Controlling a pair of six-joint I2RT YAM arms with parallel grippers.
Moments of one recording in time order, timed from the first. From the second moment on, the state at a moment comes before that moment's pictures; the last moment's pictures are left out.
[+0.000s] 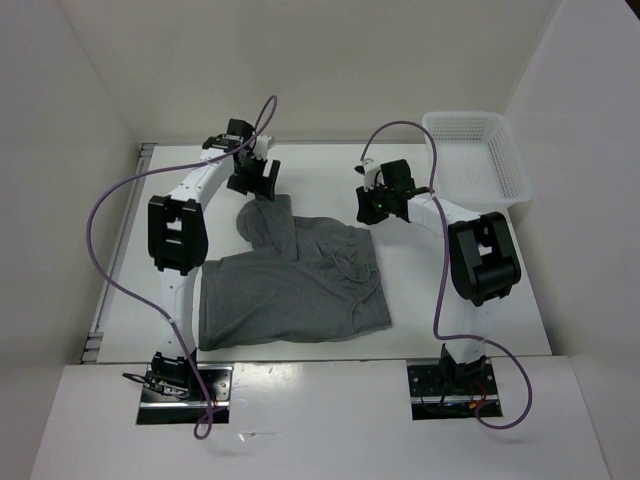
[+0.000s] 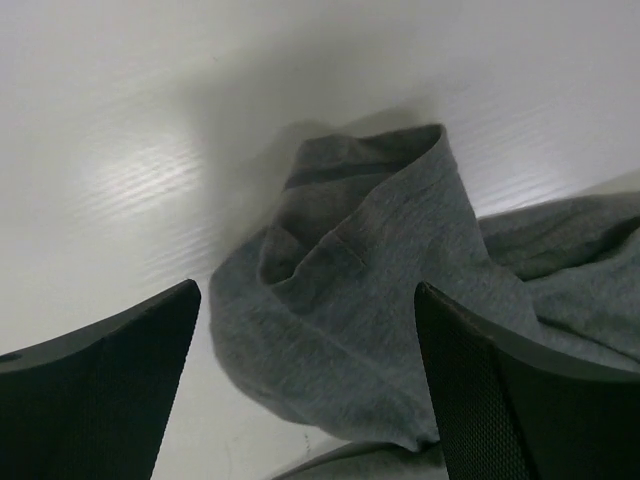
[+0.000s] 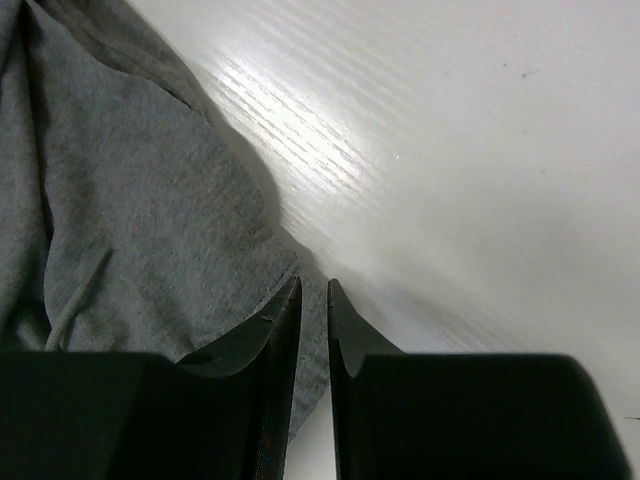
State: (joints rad) left arm -0.17 2.25 2.05 -0.83 0.16 0.07; right arm 0.29 1.88 1.23 -0.19 -0.35 -0.12
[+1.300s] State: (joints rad) left arm -0.10 1.69 1.51 -0.92 0.03 0.07; right arm 0.39 2.01 1.50 -0.29 -0.22 -0.14
